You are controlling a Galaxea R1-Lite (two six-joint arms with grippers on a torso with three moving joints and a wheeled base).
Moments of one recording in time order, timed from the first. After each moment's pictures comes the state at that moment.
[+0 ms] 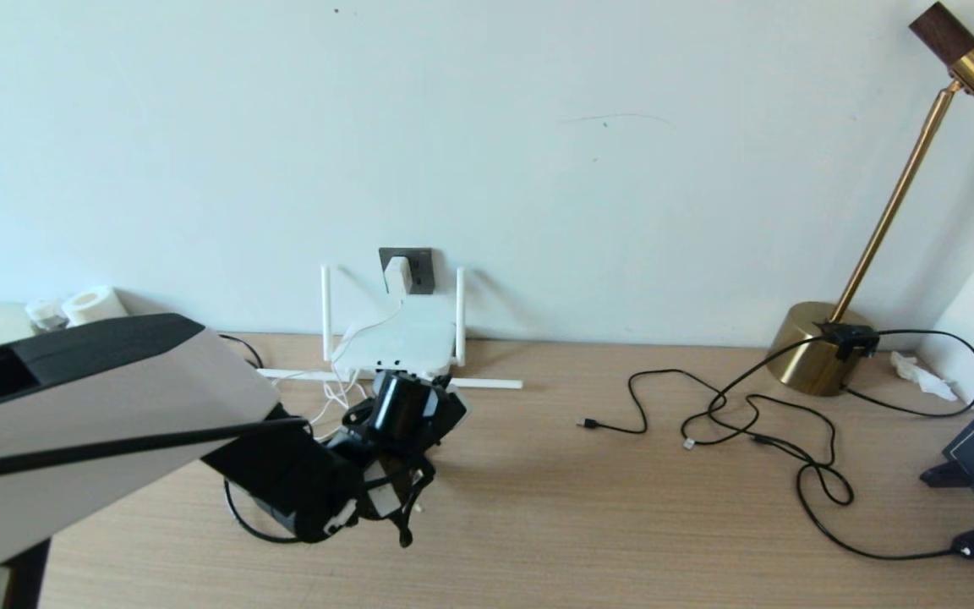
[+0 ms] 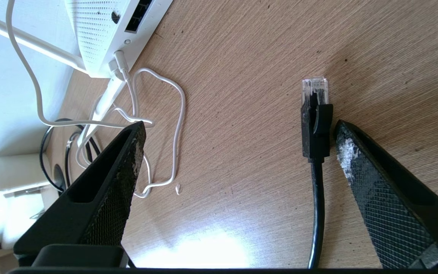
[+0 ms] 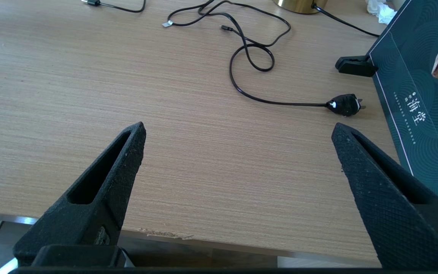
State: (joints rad) left arm -0.57 2.17 -0.95 -0.55 0.64 0.62; right arm 0.00 0.00 -0.12 0.30 0.01 -0.09
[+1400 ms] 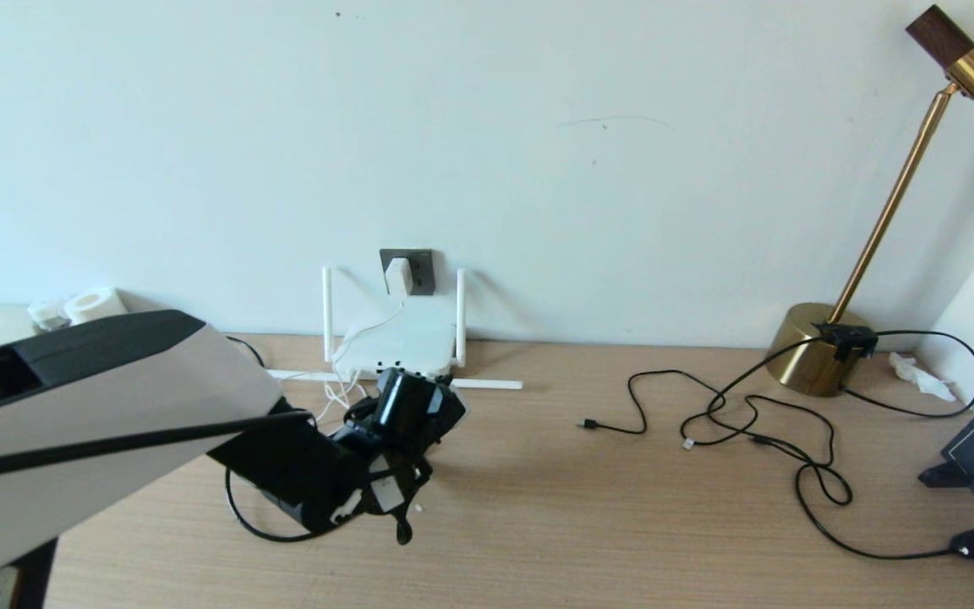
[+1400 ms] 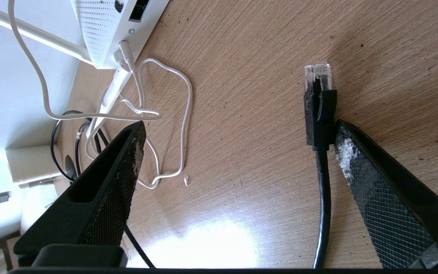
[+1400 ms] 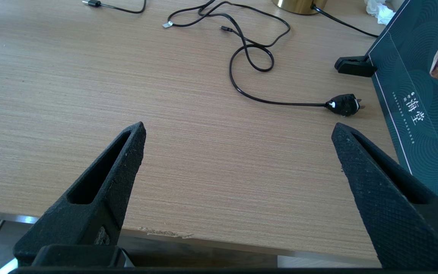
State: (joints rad) left arm -0.56 2.20 -0.98 -0.48 0.67 0.62; right arm 0.00 0.00 -0.12 0.30 0.01 -0.09
